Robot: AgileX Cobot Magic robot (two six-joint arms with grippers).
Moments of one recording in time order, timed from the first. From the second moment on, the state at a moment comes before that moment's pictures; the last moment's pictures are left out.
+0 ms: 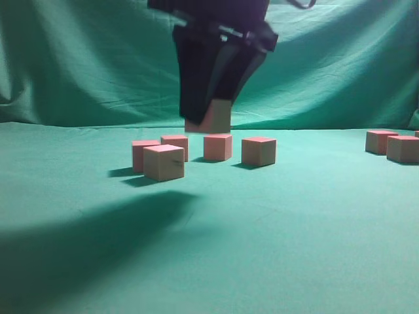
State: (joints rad) left arm -0.01 -0.01 0.02 -0.12 0.36 -0.08; right arm 0.78 1.87 -1.39 0.15 0.90 -0.37
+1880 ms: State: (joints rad) left arm -0.01 -0.01 0.02 -0.12 0.36 -0.08; right arm 0.78 2.03 -1.44 0.16 0.84 -0.43
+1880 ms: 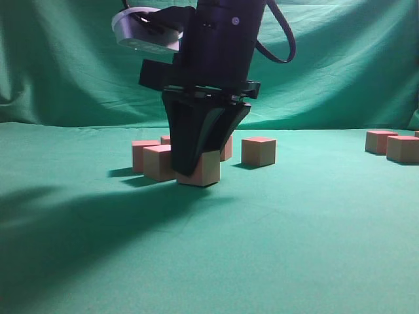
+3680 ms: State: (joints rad) left arm -0.01 -0.01 0.02 -0.12 0.36 -0.08; right arm 0.16 1.77 -1.40 -0.09 1.06 0.16
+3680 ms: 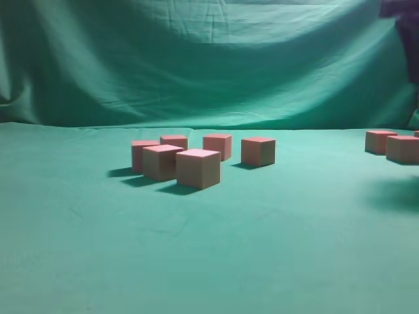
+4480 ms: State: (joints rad) left arm -0.01 -0.01 0.02 -0.12 0.36 -0.08; right arm 0.20 1.98 -1.34 -0.07 0.77 0.04
